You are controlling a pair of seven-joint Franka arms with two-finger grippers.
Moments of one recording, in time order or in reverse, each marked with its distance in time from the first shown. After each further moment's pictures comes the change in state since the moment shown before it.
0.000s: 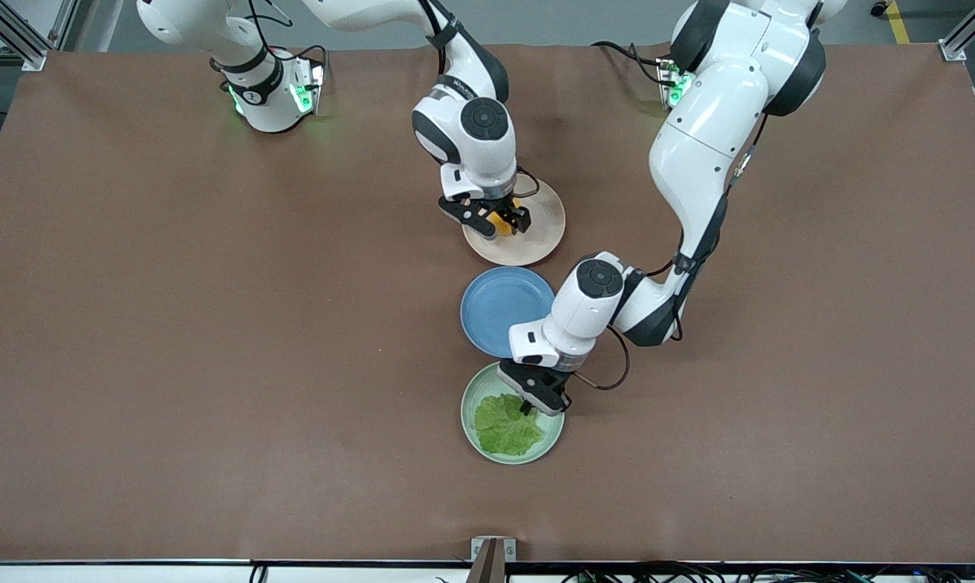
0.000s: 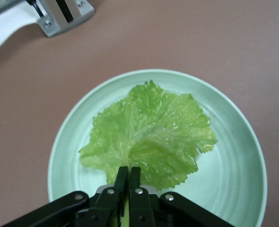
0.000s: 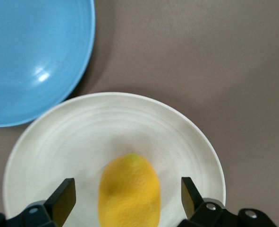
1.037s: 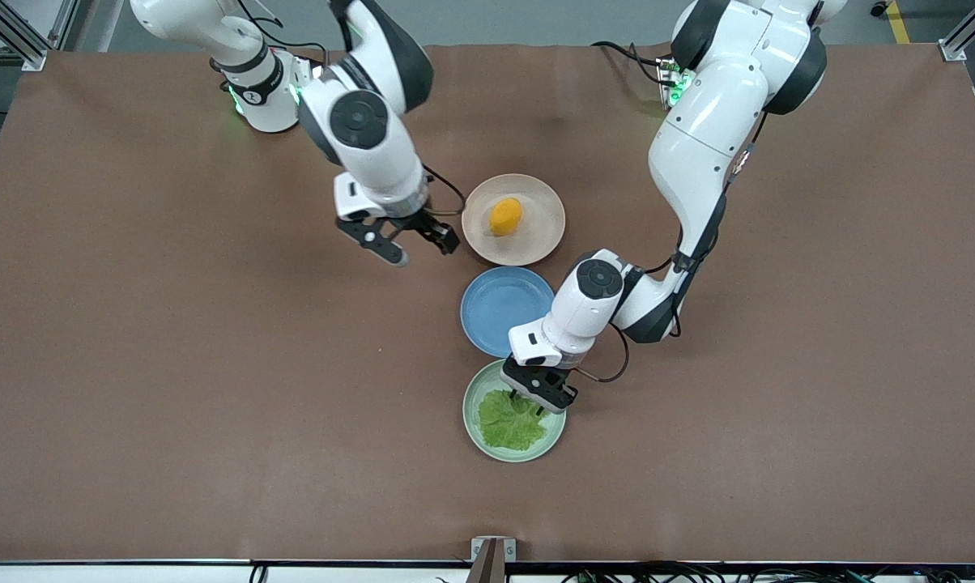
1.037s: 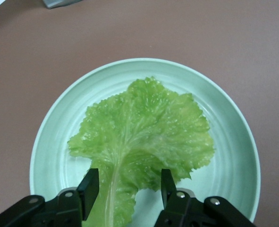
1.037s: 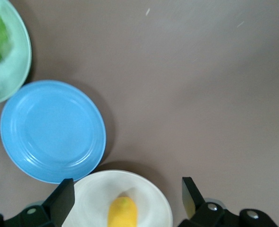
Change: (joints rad) left arm -0.002 0.014 -0.006 -0.030 -0.029 0.017 -0.067; right arm -0.254 -0.235 0.006 -0.004 0.001 -0.214 -0.231
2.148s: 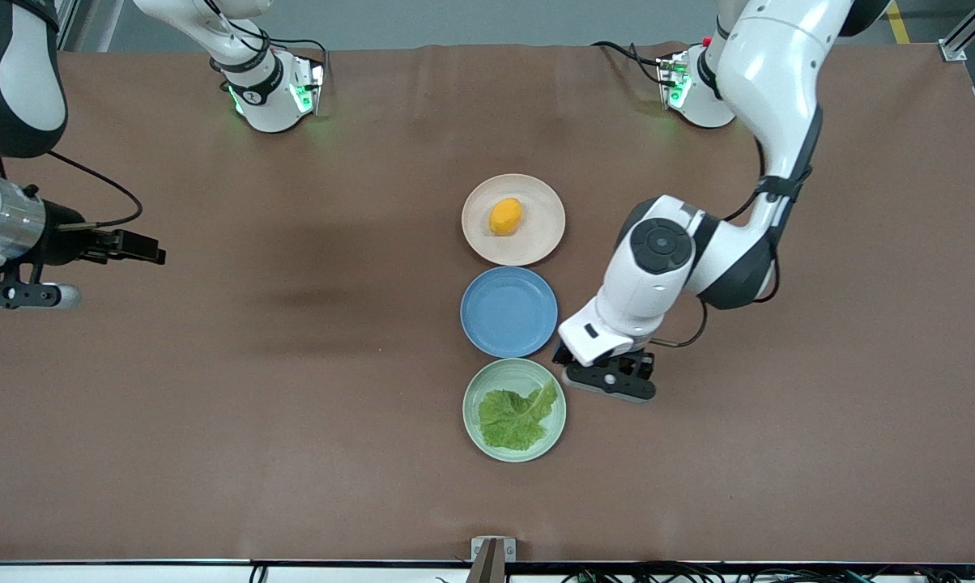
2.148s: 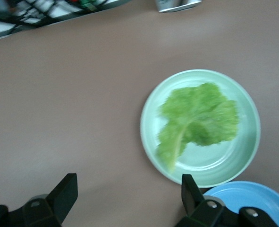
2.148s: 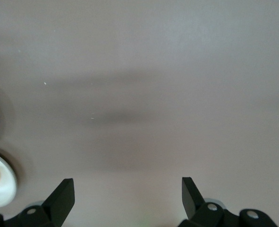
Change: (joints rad) left arm 0.055 -0.313 -0.003 -0.045 -0.011 -0.466 -0.239; right arm -0.722 -0.178 -0.011 0.219 -0.009 -0.608 -1.155
